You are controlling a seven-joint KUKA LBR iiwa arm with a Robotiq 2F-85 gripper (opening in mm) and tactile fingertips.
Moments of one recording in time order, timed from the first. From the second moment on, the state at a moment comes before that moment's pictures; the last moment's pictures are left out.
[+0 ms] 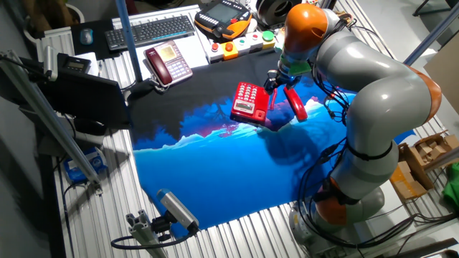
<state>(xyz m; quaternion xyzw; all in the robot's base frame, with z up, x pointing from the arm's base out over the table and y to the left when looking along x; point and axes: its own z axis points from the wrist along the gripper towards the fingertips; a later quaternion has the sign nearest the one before) 0.515 0.001 0.236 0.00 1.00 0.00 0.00</state>
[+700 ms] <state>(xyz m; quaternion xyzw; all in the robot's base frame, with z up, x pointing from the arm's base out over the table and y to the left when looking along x) 0.515 0.004 0.239 0.00 1.00 -0.03 0.01</state>
